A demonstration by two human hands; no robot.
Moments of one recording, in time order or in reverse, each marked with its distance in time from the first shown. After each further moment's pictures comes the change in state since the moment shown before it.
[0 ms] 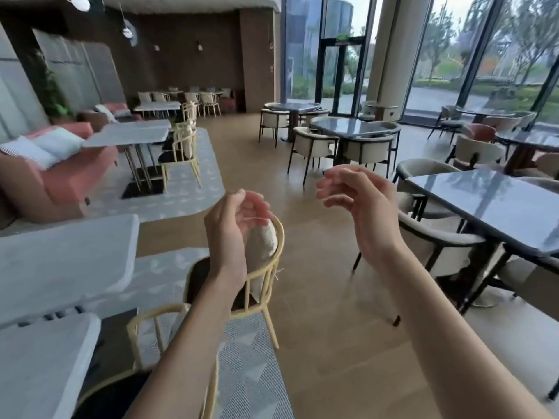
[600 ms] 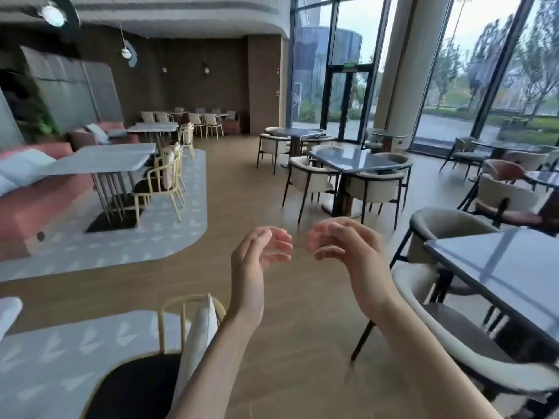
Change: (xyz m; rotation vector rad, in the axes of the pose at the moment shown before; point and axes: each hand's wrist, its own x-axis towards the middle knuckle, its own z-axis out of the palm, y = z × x) left_hand 0.407 -0.311 0.270 -0.082 -0.108 0.017; right_hand 0.460 0.235 -0.202 0.001 -0.098 0.095
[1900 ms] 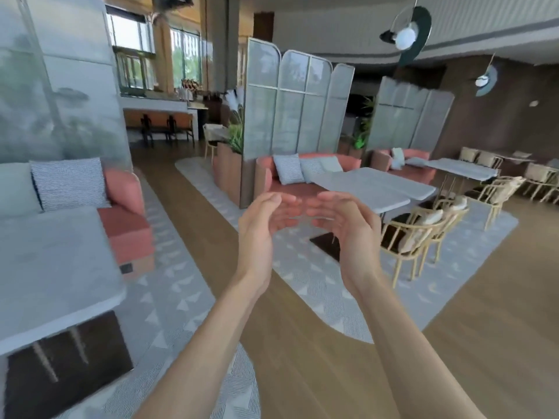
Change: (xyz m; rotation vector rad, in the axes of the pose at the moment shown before) left_hand 0.796 -0.150 -0.336 0.507 0.948 0.575; right_hand 0.852 0.416 0.414 0.543 -0.935 0.140
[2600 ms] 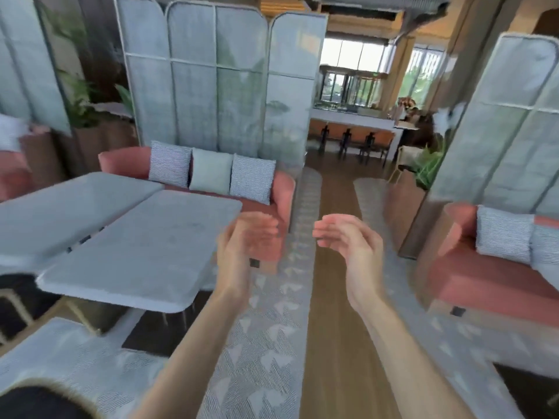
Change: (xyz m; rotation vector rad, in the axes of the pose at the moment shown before) left_hand 0.304 -0.176 -0.106 0.358 0.793 0.256; right_hand 0.387 0.300 0.106 0.328 -0.631 0.242
